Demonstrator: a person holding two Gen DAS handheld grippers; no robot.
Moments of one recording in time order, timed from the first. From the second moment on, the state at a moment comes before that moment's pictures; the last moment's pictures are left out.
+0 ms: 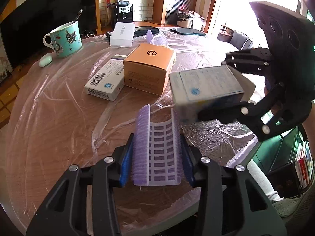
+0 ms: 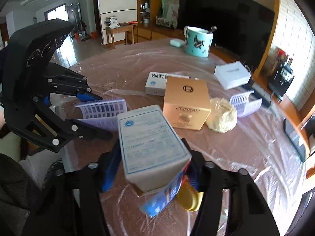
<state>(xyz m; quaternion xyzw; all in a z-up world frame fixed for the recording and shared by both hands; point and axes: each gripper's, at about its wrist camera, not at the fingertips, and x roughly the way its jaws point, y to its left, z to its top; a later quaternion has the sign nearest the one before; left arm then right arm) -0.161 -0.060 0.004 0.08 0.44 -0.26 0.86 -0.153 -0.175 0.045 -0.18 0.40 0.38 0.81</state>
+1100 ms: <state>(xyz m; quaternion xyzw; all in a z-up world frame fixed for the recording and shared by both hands) -0.178 -0.047 0.025 -0.01 0.42 -0.24 0.88 -0.206 -0.254 0.090 0.06 0.36 0.28 0.89</state>
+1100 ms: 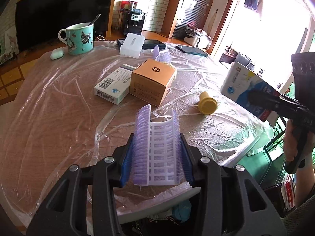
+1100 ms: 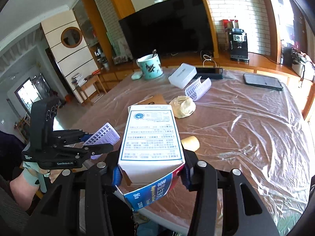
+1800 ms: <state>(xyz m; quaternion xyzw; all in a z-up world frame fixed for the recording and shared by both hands) -0.213 -0.051 0.034 0.01 0.41 -0.25 0.88 -0.243 -0.251 0.079 0.03 0.38 0.27 0.88</state>
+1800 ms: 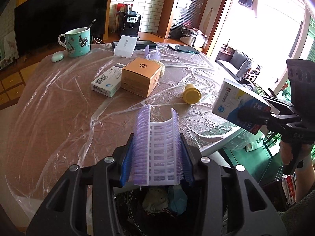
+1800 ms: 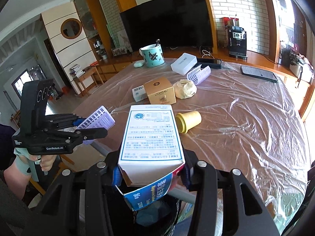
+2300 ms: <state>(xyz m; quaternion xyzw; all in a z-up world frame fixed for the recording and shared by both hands) -0.245 -0.059 0.037 0.02 0.41 -0.26 0.87 -0.267 -0.248 0.078 0.02 0.38 0.29 0.88</state>
